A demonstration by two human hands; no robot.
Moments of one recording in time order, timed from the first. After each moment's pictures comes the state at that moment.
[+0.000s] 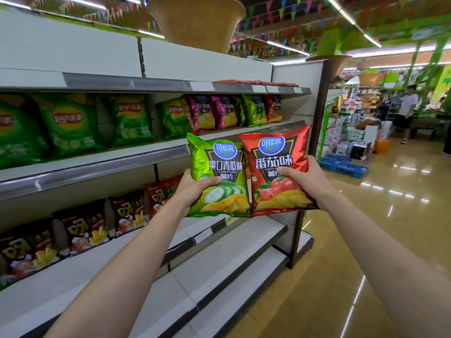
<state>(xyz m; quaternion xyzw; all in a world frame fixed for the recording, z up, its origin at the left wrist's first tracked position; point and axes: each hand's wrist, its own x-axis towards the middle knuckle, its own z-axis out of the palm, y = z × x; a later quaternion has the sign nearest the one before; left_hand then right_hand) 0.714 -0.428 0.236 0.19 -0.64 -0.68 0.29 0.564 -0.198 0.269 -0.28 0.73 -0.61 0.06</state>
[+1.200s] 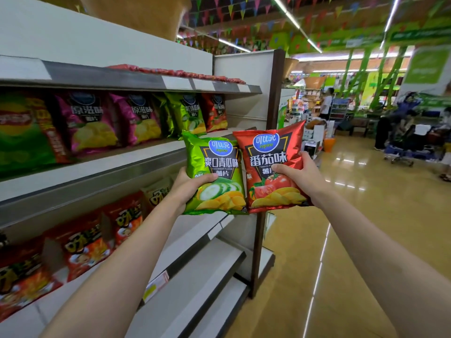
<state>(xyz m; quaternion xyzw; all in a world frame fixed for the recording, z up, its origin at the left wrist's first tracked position) 0.311 -0.461 0.234 0.12 -0.66 -0.70 0.23 0.212 -0.207 0.272 -0.21 0.76 -0.61 -0.01</state>
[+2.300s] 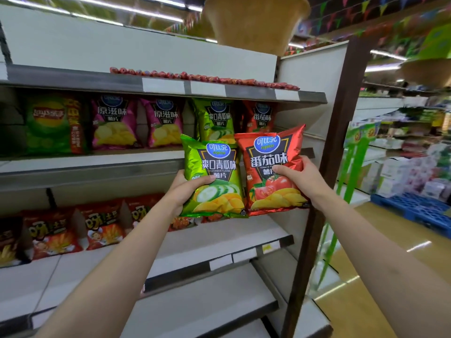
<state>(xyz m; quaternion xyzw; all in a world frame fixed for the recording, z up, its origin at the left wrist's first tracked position) 0.174 -0.424 0.243 0.29 -0.58 -0.64 0.41 -0.057 -0.274 0.279 -0.42 0.69 -0.57 0.14</state>
